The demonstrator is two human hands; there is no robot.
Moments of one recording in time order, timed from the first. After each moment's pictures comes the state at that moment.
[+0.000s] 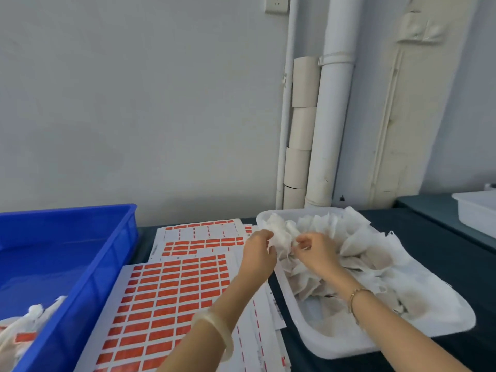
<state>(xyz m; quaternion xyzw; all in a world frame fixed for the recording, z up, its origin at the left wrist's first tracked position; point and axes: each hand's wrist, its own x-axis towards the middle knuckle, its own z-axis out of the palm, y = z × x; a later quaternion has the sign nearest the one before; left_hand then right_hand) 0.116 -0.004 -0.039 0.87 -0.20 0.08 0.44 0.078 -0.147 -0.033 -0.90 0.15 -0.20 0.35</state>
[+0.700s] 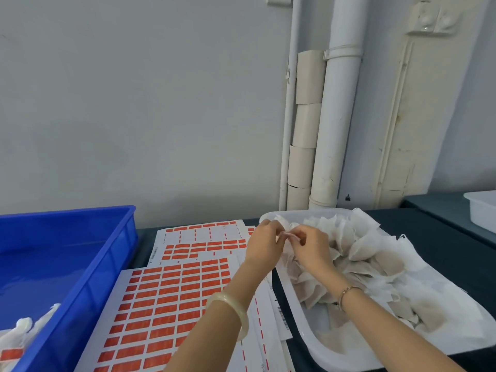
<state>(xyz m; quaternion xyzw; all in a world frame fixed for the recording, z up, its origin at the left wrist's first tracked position) 0.155 -0.021 -0.029 0.87 -0.27 0.17 0.37 0.110 -0.133 -0.034 -0.87 0.10 -0.30 0.38</state>
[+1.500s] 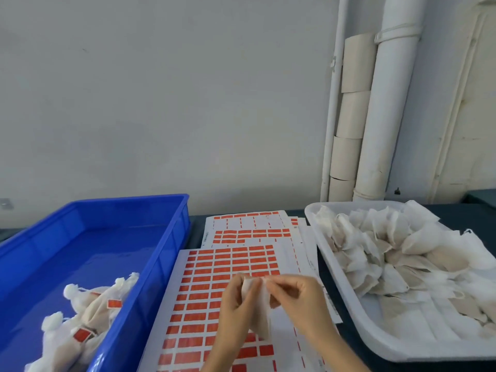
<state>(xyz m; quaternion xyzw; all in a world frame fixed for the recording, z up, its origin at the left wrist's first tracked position) 0.041 0.144 -0.093 0.72 -0.09 0.06 0.69 0.019 0.012 -0.072 -0.78 -0.05 -0.14 0.61</state>
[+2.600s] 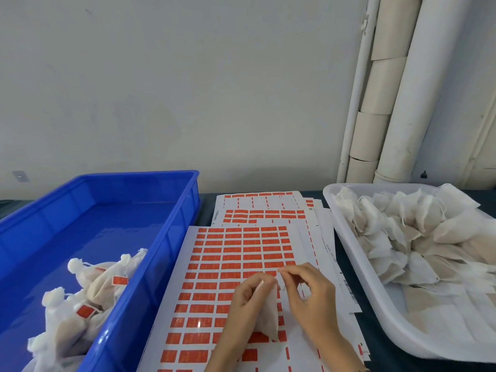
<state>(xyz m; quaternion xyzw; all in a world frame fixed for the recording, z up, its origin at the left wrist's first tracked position) 0.043 0.154 -0.120 0.70 -0.12 -0.01 0.70 0.037 0.023 -0.127 -0.81 -0.08 -0.34 0.48</state>
